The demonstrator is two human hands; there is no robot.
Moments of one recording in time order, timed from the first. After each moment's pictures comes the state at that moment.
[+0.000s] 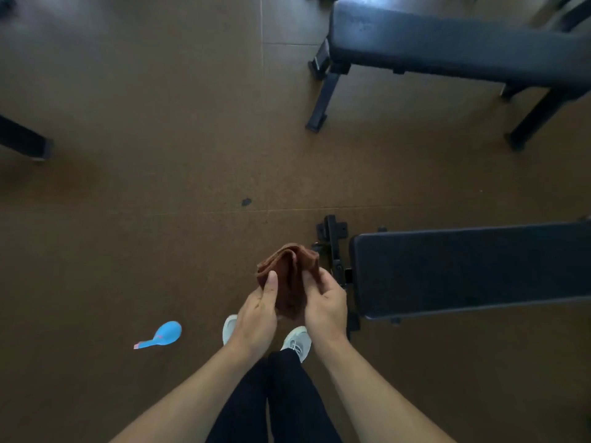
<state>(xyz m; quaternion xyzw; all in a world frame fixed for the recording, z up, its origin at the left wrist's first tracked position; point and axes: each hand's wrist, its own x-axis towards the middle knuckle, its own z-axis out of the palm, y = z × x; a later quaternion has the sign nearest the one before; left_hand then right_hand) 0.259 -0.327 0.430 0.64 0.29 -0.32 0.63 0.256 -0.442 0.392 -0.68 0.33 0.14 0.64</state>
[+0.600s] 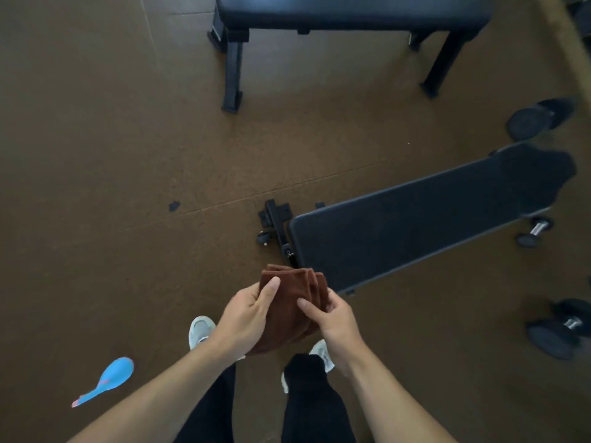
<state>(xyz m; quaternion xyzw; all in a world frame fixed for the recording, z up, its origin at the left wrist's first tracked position) 0.285 -0.410 0.379 0.68 0.14 -0.46 0.56 0.207 -0.578 0.356 -0.58 0.44 0.18 0.66</state>
